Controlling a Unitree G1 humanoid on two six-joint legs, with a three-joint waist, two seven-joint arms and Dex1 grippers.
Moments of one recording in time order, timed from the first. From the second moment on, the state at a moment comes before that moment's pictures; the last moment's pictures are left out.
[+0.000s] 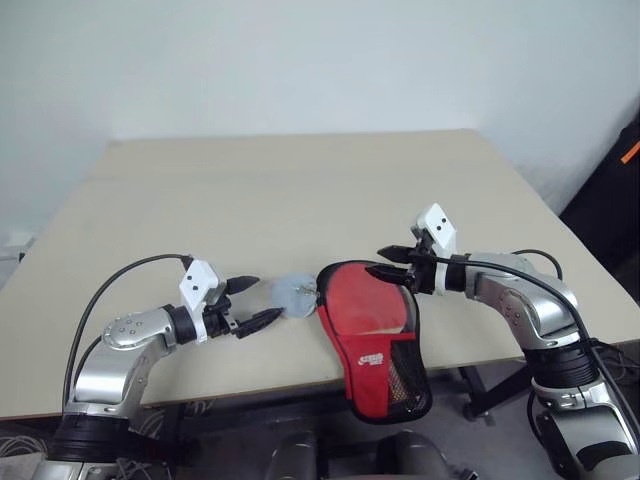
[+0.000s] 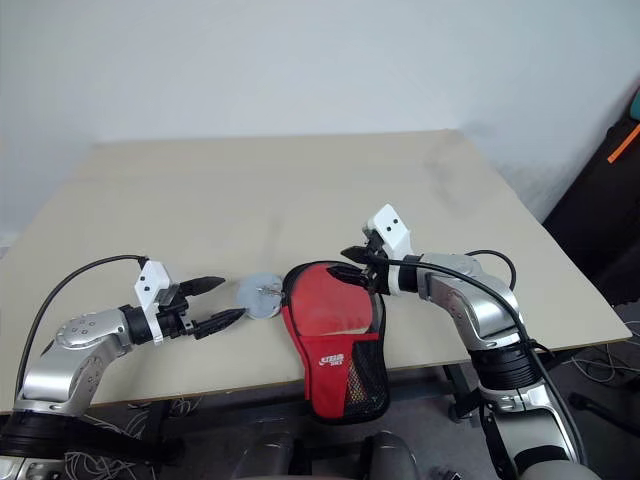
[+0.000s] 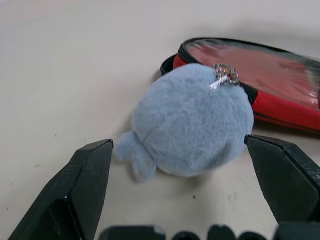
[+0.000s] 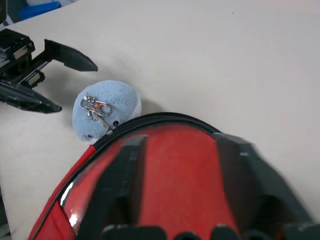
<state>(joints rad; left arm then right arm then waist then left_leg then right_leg) -0.09 0.71 0.06 -0.01 -0.45 0.26 -0.94 -0.52 -0.42 0.15 -0.16 0.40 0.84 0.75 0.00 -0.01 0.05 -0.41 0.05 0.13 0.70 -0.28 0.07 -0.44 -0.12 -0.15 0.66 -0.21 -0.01</state>
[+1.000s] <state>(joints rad) -0.23 0.59 -0.03 0.13 -0.33 0.24 -0.99 -0.50 -0.33 0.23 -0.08 0.35 0.83 0.68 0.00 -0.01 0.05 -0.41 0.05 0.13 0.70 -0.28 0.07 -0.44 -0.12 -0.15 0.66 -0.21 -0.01</state>
